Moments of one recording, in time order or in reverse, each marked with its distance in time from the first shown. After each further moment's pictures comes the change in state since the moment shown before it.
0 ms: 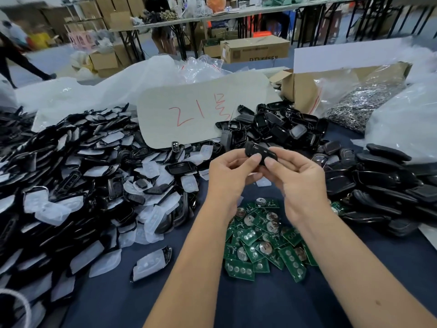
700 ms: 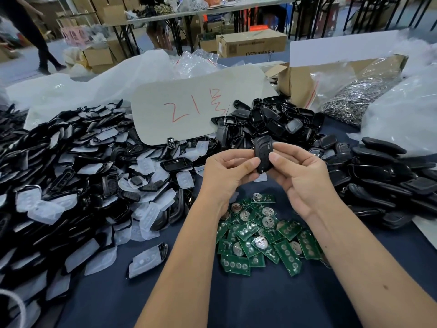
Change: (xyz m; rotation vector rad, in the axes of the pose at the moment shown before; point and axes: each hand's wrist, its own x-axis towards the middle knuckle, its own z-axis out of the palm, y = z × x) left_hand 0.002 -0.006 -0.009 0.038 -0.092 -0.044; right_hand 0.011 -0.006 -0.022 0.077 -0.093 0.068
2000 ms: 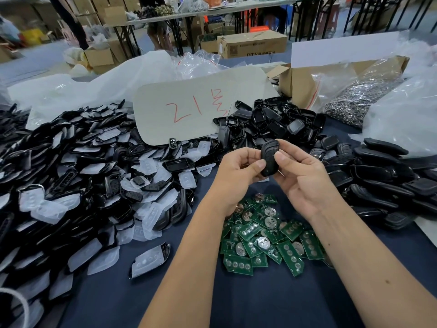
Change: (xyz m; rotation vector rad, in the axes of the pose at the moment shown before) left_hand 0.001 -0.001 0.010 0.209 -0.105 0.045; right_hand 0.003 -0.001 -0.001 0.097 -0.080 0.041
